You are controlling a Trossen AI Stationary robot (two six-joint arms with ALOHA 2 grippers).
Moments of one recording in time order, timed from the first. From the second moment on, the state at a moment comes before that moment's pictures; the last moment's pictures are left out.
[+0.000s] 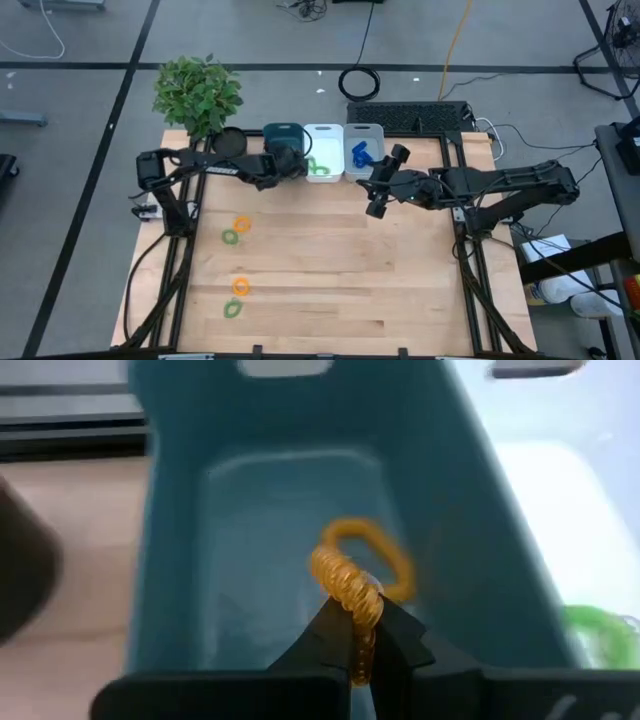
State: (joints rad) left arm 0.34 1.74 1.00 -0.31 -0.66 -0.96; right arm 0.09 1.25 1.19 -0.54 0.63 -0.01
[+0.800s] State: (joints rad) left arm 0.35 1.69 1.00 -0.30 -0.60 -0.82; right arm 0.09 1.25 1.06 -0.44 0.63 -0.12
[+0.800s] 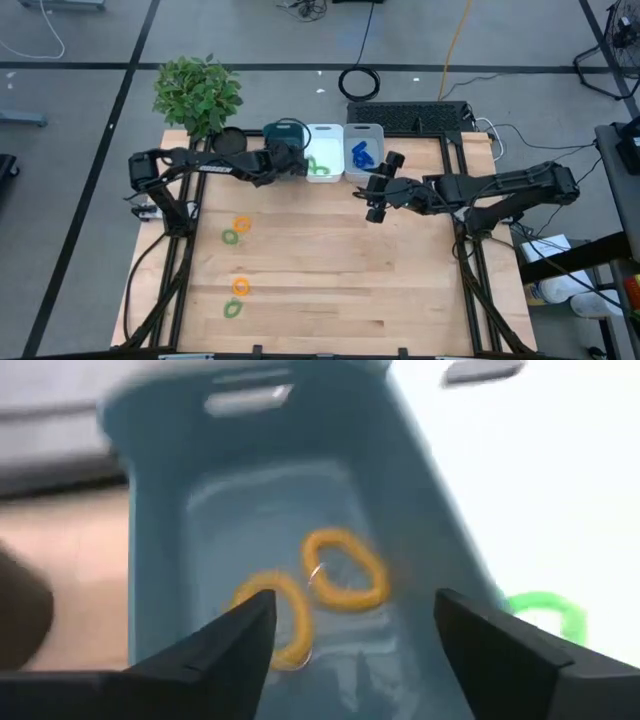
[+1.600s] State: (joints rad) left arm 0.04 1.15 1.00 -0.49 -0.24 -0.26; right arm 0.09 1.25 0.95 -0.28 0.57 -0.11
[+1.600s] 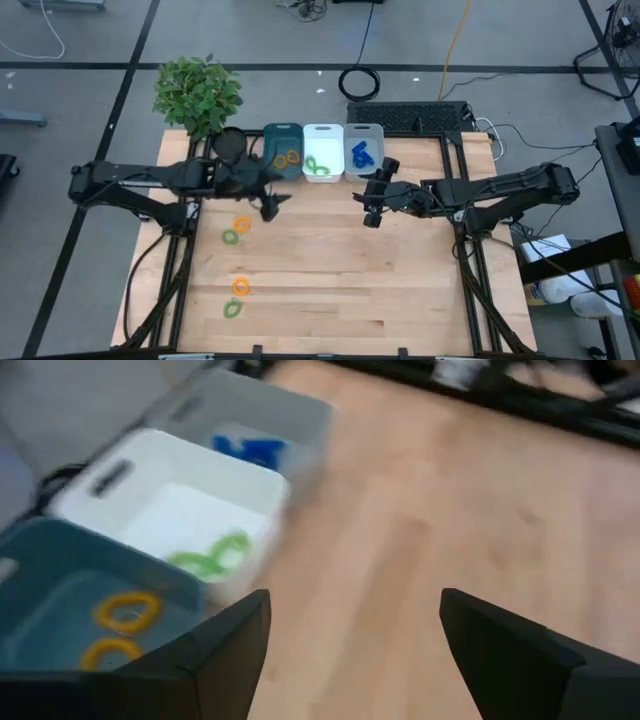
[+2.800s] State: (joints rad) left arm -0.33 1.13 1.00 -0.64 -0.13 -0.45; right arm 0.16 0.65 0.30 0.07 0.27 0.02
